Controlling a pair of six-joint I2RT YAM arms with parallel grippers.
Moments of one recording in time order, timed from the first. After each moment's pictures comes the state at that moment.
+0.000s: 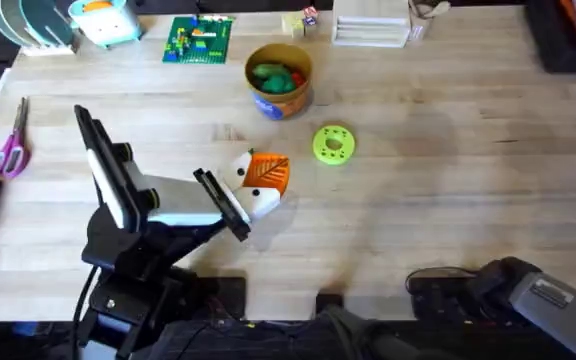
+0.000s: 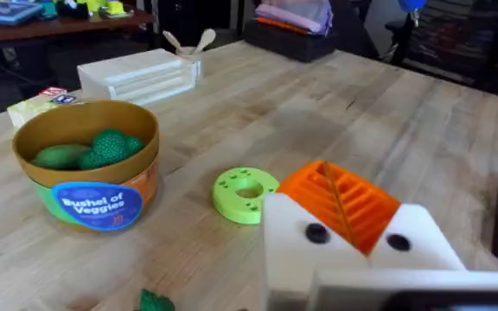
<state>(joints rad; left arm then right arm) -0.26 0.01 0.01 -0.05 0.66 -0.06 -0.65 1.18 1.43 -0.87 -0.47 -0.33</state>
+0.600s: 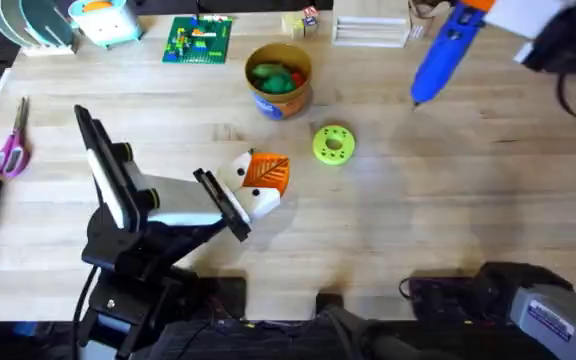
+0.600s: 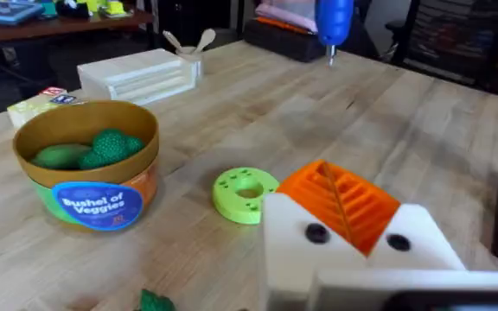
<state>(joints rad) -0.26 0.01 0.01 -0.05 0.66 -0.06 -0.17 0.96 0.82 -0.02 -0.81 -0.03</state>
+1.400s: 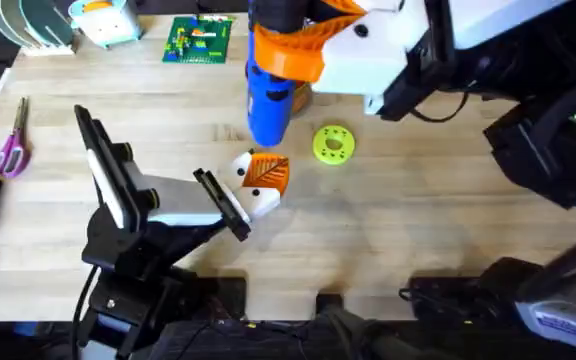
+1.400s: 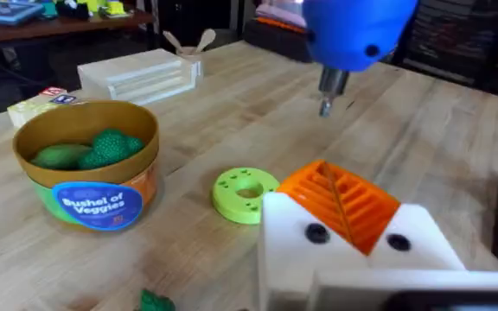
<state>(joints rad) -0.26 0.01 0.01 -0.05 0.66 -0.06 0.59 1.13 0.79 0.70 -0.87 0.16</state>
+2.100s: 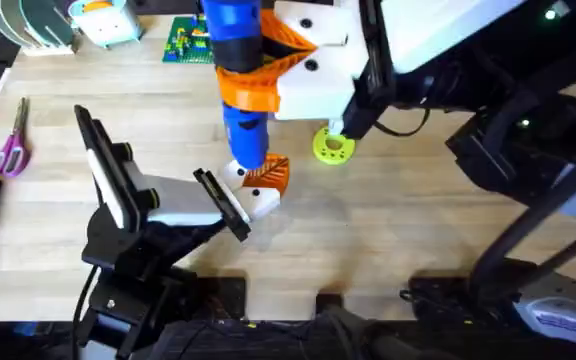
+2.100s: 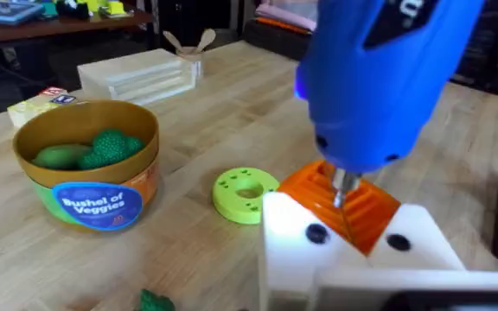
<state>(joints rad) -0.26 0.01 0.01 -0.05 0.66 -0.06 0.69 1.22 0.79 0.70 -0.84 0.16</state>
